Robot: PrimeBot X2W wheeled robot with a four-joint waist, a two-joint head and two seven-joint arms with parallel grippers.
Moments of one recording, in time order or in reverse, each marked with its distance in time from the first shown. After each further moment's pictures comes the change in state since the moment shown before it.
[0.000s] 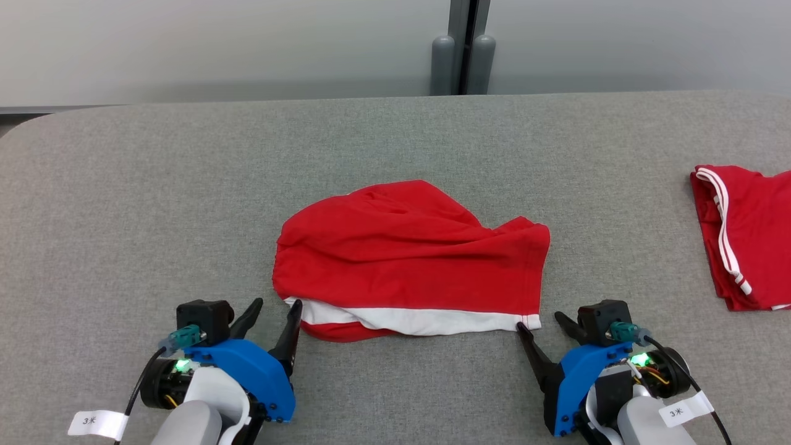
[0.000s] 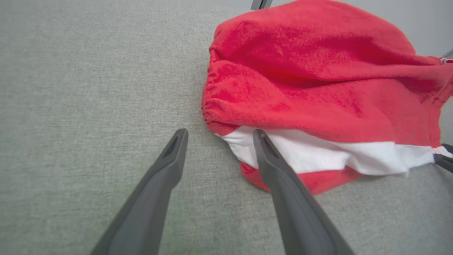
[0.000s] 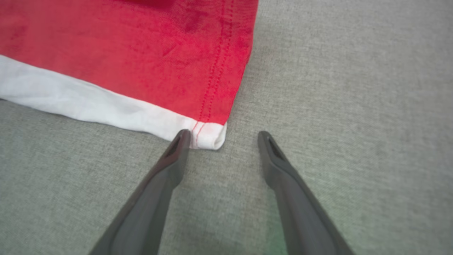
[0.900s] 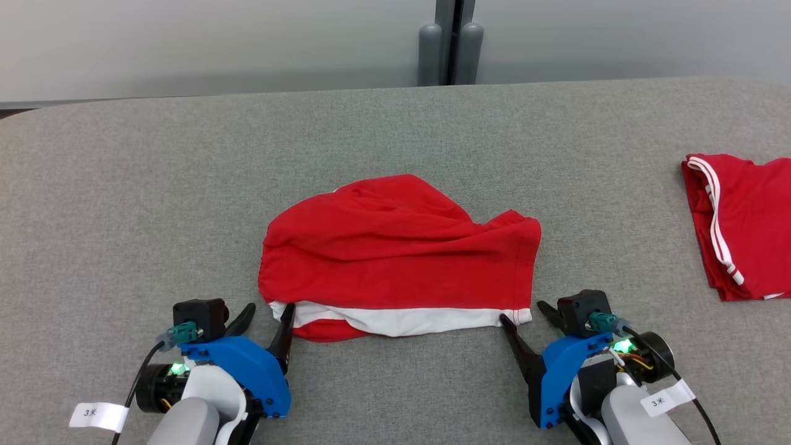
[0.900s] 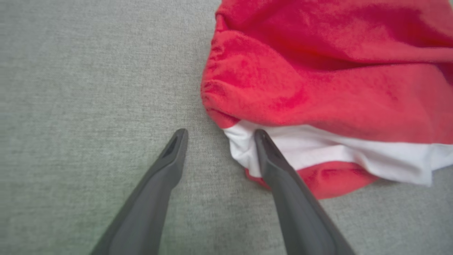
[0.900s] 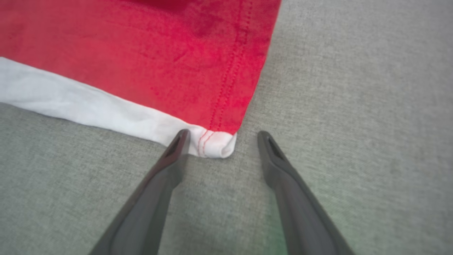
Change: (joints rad) left arm -0.031 -0.008 -0.011 0.073 -0.028 0.054 0.014; right arm -0.044 -0.001 0.076 0.020 0.002 -0.001 -0.004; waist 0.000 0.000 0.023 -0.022
